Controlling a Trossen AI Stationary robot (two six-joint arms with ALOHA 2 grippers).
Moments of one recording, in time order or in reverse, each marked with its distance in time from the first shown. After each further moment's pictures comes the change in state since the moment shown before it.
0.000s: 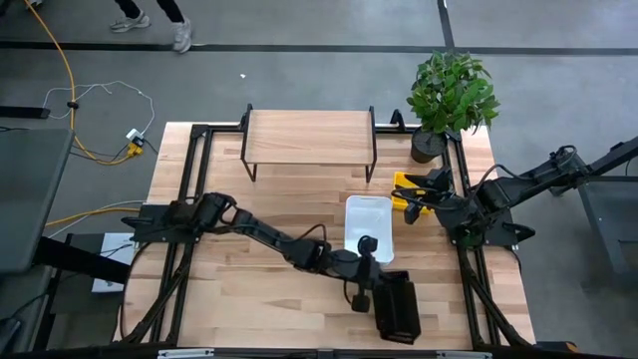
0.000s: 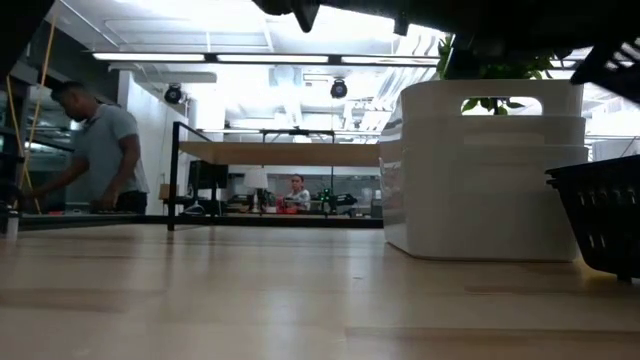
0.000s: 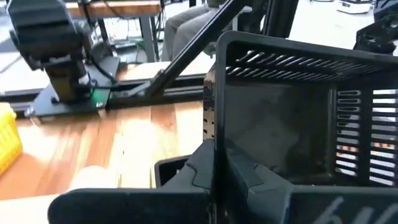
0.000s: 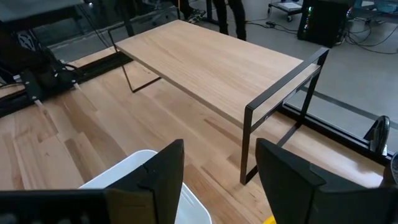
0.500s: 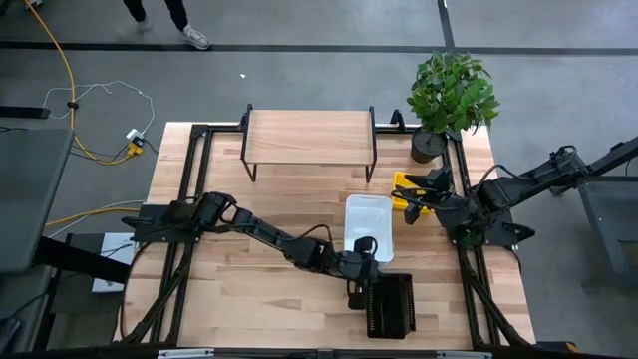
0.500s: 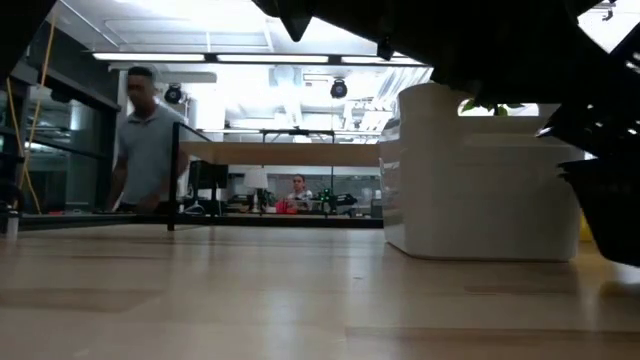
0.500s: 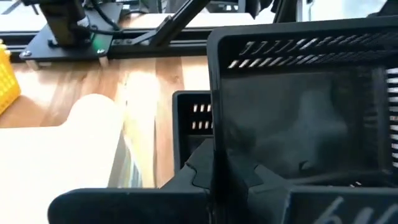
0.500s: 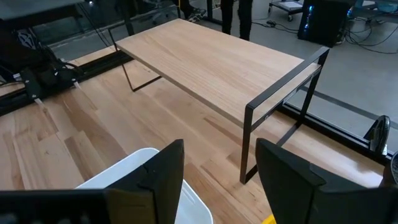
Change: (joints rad) left arm 0.006 -0.002 0.000 -0.164 -0.004 -0.075; right arm 0.000 0.000 0.000 -0.004 -0.003 0.000
